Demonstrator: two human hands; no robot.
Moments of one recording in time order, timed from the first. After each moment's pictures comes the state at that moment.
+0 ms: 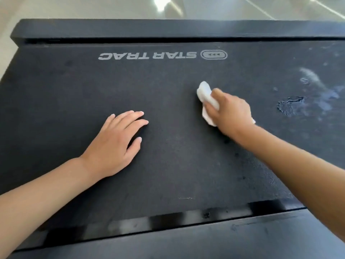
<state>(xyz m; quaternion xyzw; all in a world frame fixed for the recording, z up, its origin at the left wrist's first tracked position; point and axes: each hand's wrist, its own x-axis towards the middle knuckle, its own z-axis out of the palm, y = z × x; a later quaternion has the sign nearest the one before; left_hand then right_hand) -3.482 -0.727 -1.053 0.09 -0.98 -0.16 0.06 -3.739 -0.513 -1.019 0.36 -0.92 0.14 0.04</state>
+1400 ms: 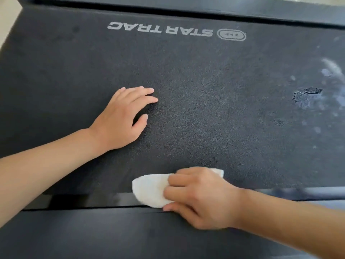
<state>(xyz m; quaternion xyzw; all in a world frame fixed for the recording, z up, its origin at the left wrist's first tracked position) -3.487 -0.725 -1.055 0.10 -0.97 -0.20 0.09 -3.567 -0.452 -1.017 0.73 -0.62 0.18 -0.21</state>
